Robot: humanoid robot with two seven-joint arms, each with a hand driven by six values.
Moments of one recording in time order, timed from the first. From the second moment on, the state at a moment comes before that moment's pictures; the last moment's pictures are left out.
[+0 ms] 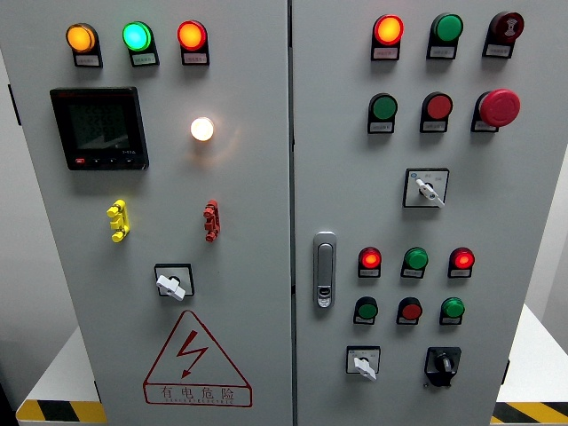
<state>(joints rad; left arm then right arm) -0.04 -0.09 0.02 -0.19 0.04 0.09 0.03 -0.12 0.12 0.14 -0.03 -0.13 0.15 0.18</state>
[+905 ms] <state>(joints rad) -0.04 -0.09 0.02 -0.19 0.04 0.09 0.03 -0.04 0.12 1.22 -0.04 -1.18 0.25 0.11</state>
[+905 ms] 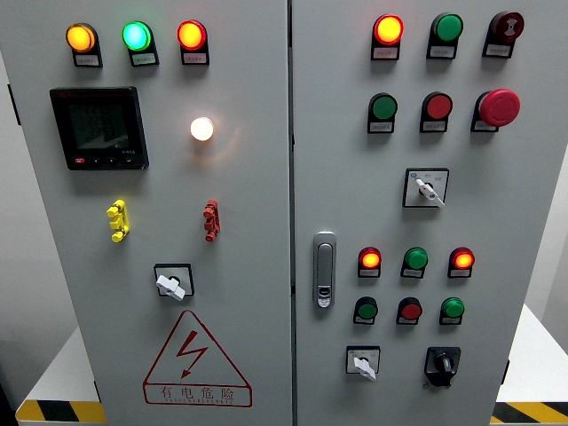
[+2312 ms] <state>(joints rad) -0.04 -0.09 0.02 -0.19 0.04 0.09 0.03 -0.19 0.12 1.61 1.21 -1.51 0.26 0.13</state>
